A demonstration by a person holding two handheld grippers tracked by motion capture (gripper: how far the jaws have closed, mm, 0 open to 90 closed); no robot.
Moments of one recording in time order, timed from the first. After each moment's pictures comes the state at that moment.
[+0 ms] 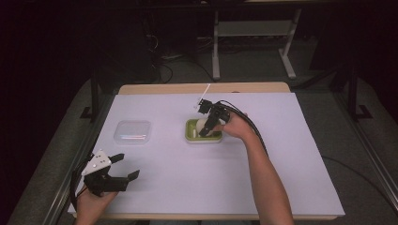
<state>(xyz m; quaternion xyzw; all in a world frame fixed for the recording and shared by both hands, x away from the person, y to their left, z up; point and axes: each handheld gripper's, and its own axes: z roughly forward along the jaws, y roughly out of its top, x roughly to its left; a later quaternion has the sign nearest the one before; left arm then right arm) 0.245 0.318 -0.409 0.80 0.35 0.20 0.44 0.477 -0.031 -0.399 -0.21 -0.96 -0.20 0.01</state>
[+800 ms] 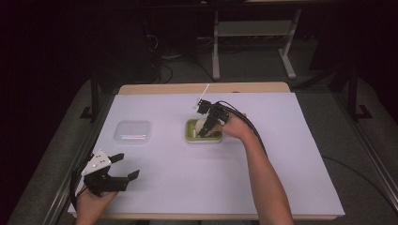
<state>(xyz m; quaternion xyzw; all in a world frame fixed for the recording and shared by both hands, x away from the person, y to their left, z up) 0.246 0.318 -0.409 0.80 0.35 0.20 0.45 0.476 -0.028 -0.398 -0.21 -0.96 -0.20 0.01</state>
